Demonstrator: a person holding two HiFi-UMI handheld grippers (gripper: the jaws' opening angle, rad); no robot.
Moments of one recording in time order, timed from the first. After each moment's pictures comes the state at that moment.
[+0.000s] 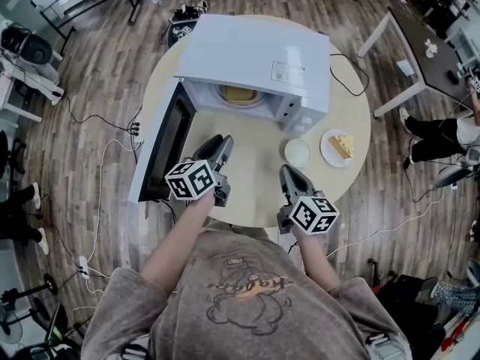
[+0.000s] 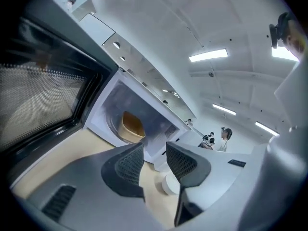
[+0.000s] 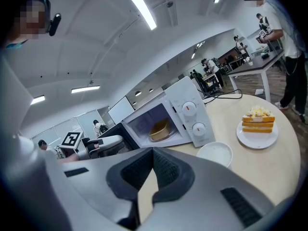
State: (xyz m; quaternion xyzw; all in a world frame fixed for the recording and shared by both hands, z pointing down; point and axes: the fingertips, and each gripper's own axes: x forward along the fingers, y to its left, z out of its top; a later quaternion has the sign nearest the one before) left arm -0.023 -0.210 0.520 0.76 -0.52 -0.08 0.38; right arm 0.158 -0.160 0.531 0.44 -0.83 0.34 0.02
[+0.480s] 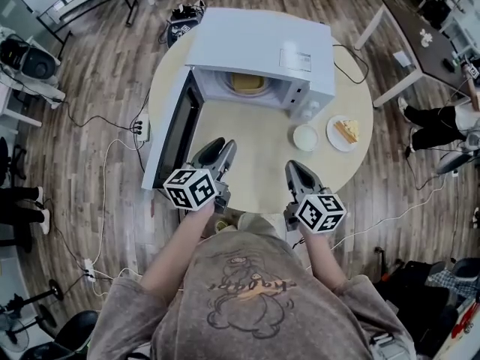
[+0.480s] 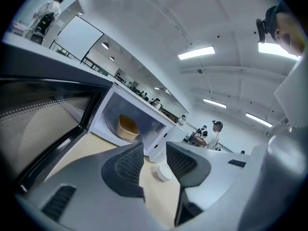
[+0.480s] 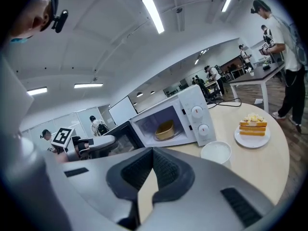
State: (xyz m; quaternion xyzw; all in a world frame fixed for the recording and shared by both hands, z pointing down) left arm -0.036 -0.148 0.487 0.80 -0.49 -0.05 0.34; right arm 0.140 -0.118 0.507 0.46 -0.84 0.30 0.03
